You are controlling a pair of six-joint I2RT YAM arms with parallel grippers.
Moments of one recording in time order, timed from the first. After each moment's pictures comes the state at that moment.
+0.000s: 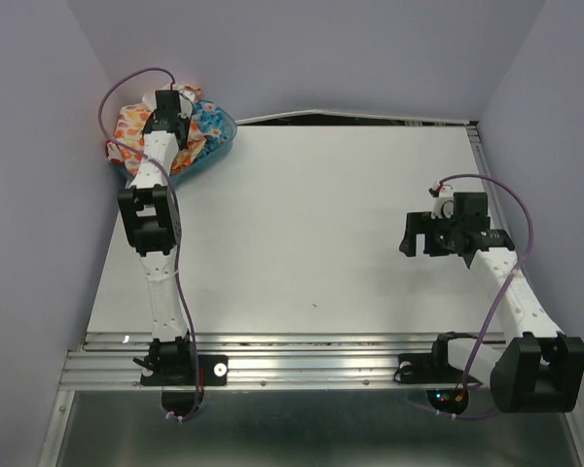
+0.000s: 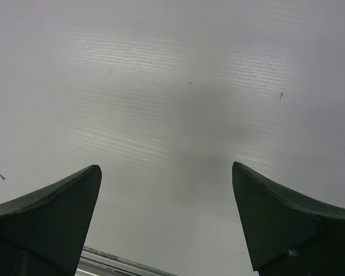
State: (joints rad) left arm 0.06 2.36 2.22 -0.58 -0.16 0.29; right arm -0.02 1.10 0.82 -0.61 -0.29 -0.01
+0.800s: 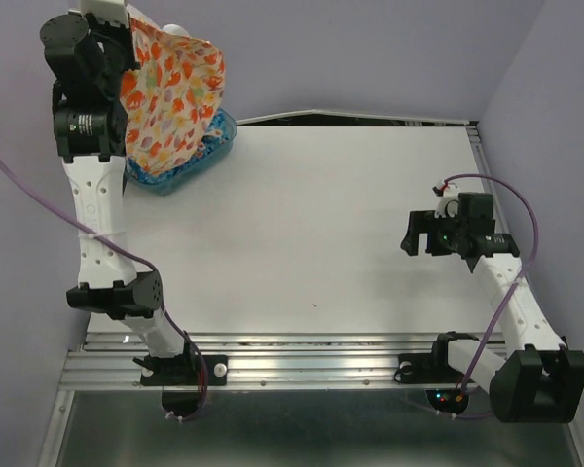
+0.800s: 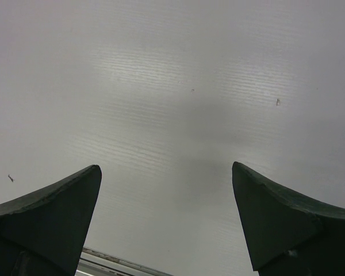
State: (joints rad) left arm 0.04 1.73 2.36 -0.54 -0.03 0.24; right arm -0.03 1.05 0.82 -0.61 -0.30 -0.01
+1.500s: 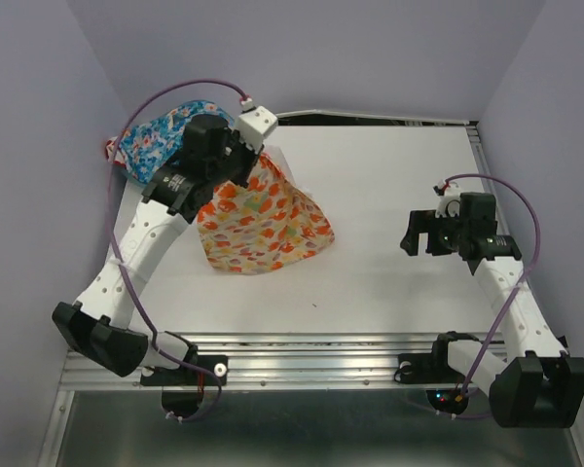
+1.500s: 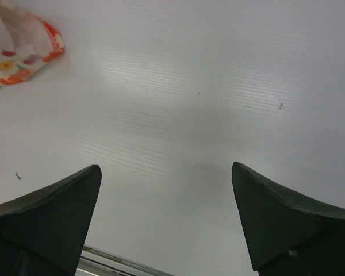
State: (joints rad) left arm -0.41 1.34 1.60 -0.62 0.12 0.26; right arm -0.03 1.01 0.82 -0.61 -0.33 -0.01
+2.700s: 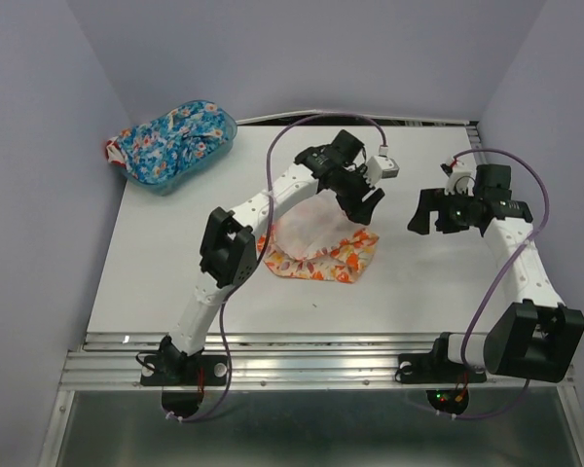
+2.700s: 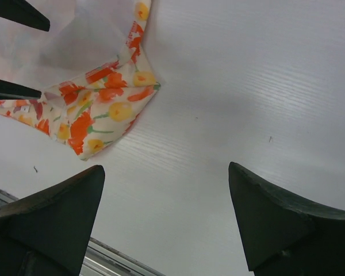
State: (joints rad) left arm -0.78 2.30 2.26 -0.83 0.47 0.28; right arm -0.16 1.27 1.06 -0.72 -0.50 -0.13
